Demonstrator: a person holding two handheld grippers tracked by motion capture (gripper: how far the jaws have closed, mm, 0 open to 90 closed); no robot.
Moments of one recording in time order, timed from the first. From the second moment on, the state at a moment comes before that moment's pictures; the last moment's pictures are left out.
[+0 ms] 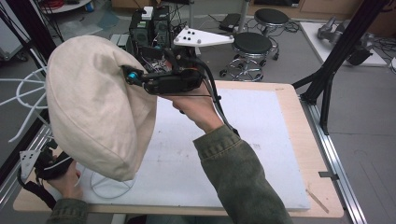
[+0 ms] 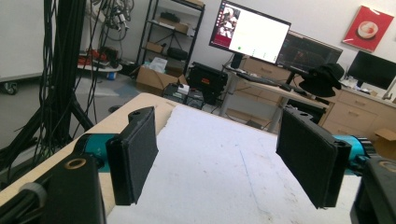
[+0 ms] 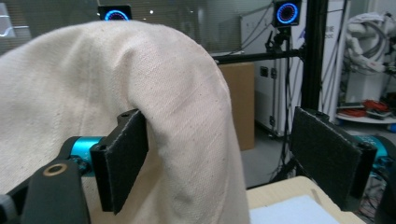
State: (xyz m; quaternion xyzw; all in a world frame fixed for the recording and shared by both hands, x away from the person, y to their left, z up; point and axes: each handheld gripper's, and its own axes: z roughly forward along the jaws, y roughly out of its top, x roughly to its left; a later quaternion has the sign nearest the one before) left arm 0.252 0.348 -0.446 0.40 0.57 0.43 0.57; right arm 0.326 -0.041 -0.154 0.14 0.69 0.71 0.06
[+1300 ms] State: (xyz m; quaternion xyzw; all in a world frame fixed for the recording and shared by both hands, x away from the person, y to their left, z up) left arm 0.251 0.347 -0.445 0.40 0.57 0.44 0.57; right arm 0.330 -0.115 -0.218 0.26 0.67 0.68 0.15
